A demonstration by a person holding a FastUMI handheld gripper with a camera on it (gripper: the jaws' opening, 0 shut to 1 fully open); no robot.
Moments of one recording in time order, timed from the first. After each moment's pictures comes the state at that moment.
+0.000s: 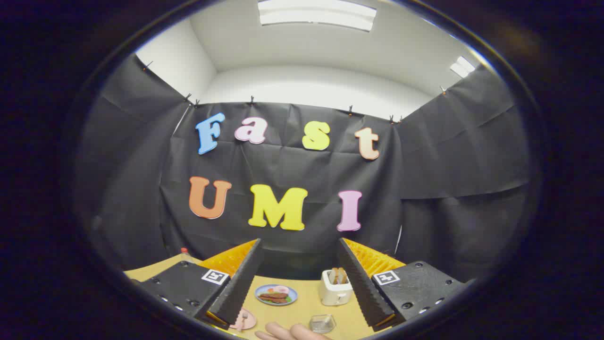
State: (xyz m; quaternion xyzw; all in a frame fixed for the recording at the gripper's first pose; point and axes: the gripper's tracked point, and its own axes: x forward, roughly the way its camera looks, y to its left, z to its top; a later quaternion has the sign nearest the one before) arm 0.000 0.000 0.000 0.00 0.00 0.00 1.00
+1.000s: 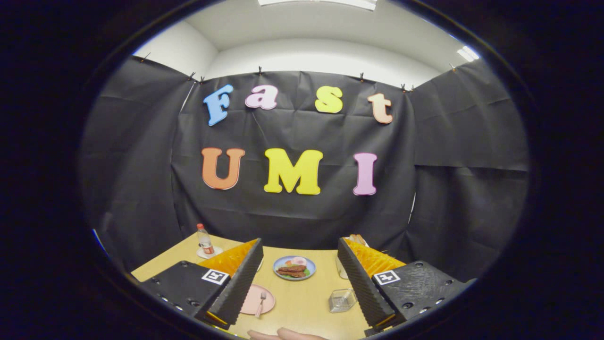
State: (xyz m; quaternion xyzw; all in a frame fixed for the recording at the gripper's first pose) arm 0.003 0.028 -0.075 0.01 0.12 0.02 0.99
